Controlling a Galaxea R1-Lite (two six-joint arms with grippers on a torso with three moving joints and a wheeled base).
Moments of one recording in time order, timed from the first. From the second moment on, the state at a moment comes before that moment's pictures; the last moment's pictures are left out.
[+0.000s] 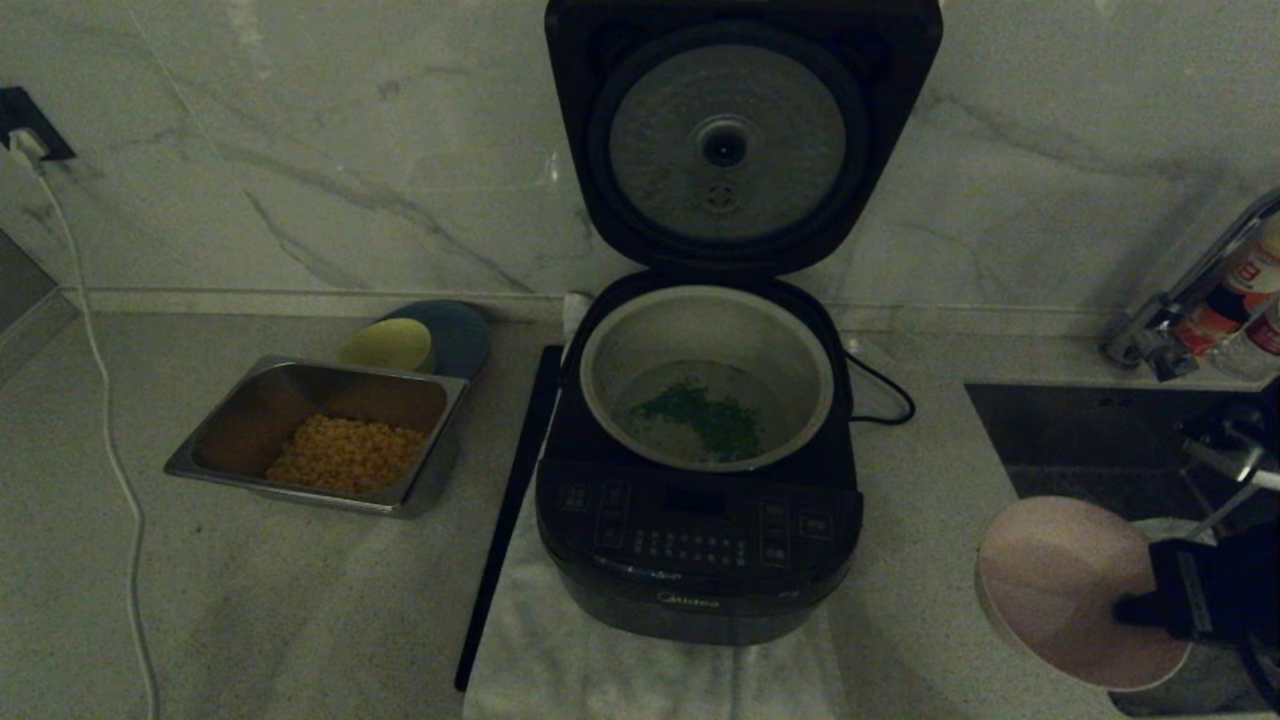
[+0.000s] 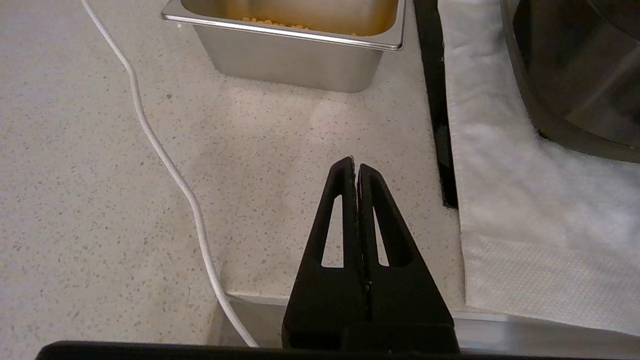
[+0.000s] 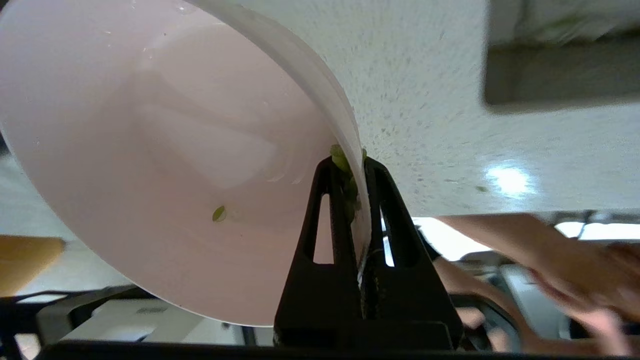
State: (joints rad) left arm -0.02 0.00 -0.01 0.03 0.00 0.00; right arm 0.21 1.32 -0.91 0.57 -0.02 0.42
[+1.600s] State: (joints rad) left arm -0.02 0.00 -0.01 0.03 0.00 0.00; right arm 0.05 1.87 -0.82 -0.05 0.10 0.42
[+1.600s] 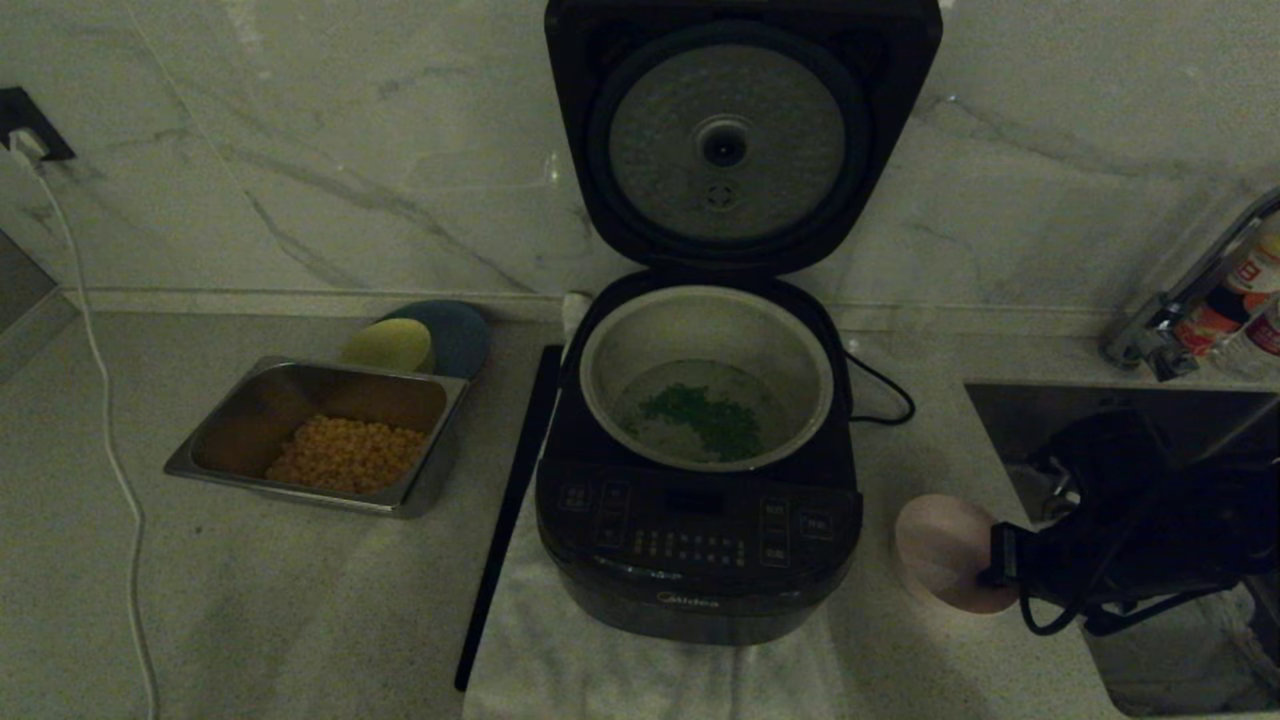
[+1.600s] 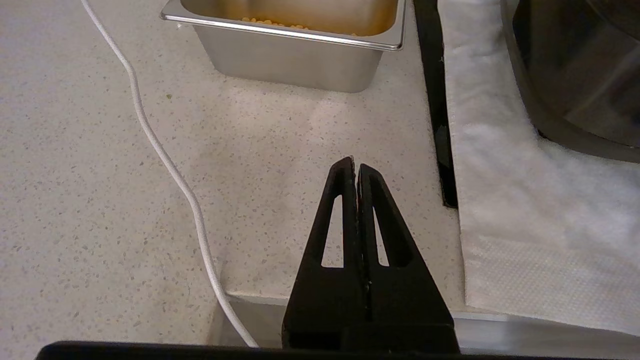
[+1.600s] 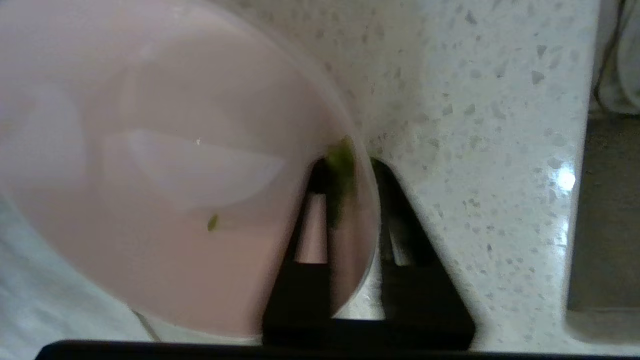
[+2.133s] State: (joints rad) left arm -0.02 0.00 -0.01 0.03 0.00 0.00; right arm 0.05 1.73 -0.86 0.04 0.10 0.50
